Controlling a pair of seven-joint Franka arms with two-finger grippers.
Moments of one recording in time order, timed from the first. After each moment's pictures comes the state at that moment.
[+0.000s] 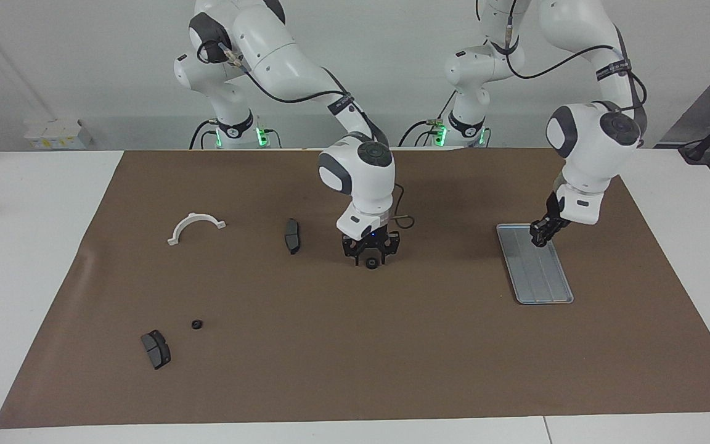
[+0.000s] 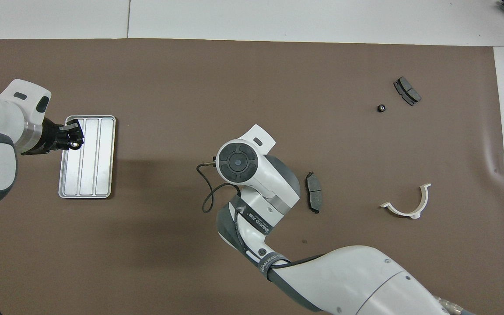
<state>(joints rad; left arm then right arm) 0.13 0.07 -0.20 -1.95 0.01 2.10 -0.41 0.56 0.58 0.11 -1.65 -0.22 2.34 0.77</state>
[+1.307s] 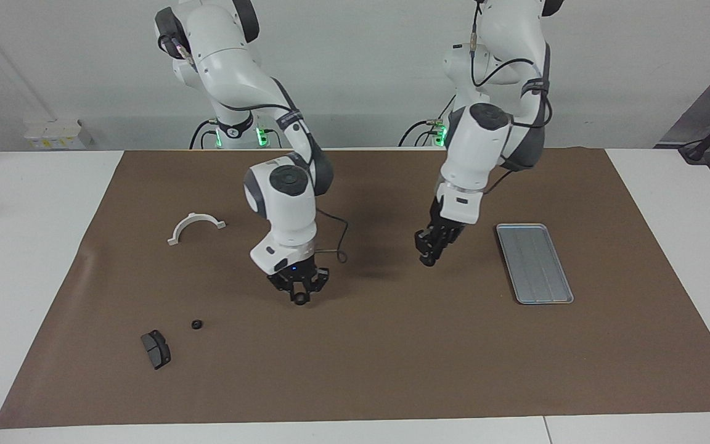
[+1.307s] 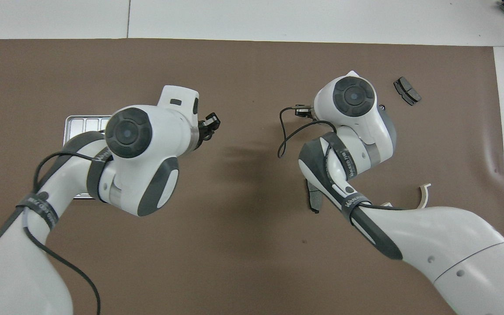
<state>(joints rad) -0.35 0.27 -0.20 -1.90 -0.01 2.44 -1.03 0.20 0.53 0.09 -1.64 -0.22 2.34 0.52</state>
